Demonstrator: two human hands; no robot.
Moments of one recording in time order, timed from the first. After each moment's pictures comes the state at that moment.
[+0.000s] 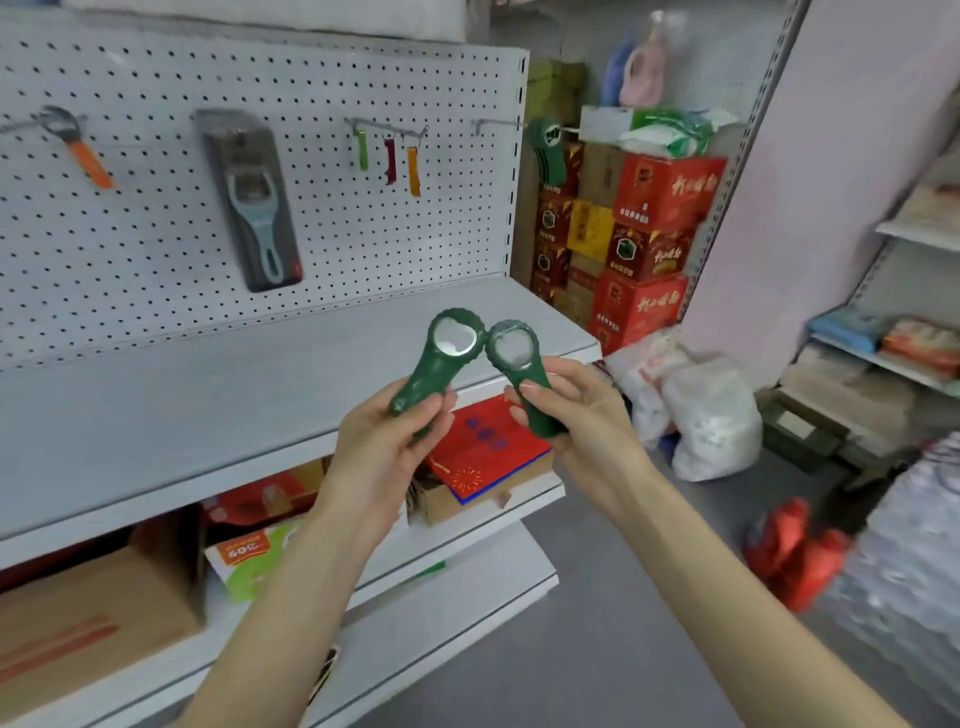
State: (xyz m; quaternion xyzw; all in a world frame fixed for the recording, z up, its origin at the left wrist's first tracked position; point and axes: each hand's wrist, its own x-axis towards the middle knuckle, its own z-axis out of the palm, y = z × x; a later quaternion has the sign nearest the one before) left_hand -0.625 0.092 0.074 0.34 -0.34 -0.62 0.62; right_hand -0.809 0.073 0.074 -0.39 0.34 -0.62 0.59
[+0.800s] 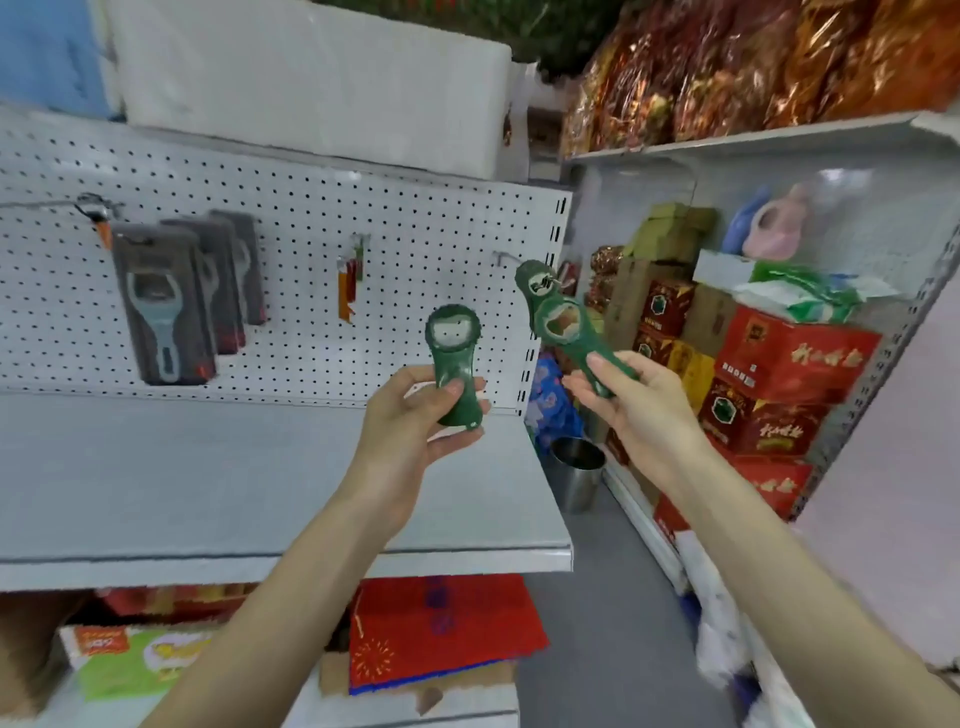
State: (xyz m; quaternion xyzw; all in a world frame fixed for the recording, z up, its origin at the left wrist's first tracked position) left_hand -0.827 -0.114 0.164 0.37 -0.37 -0.42 0.74; right_hand -1.012 -0.223 0.191 -0.53 0.30 -0.55 0.57
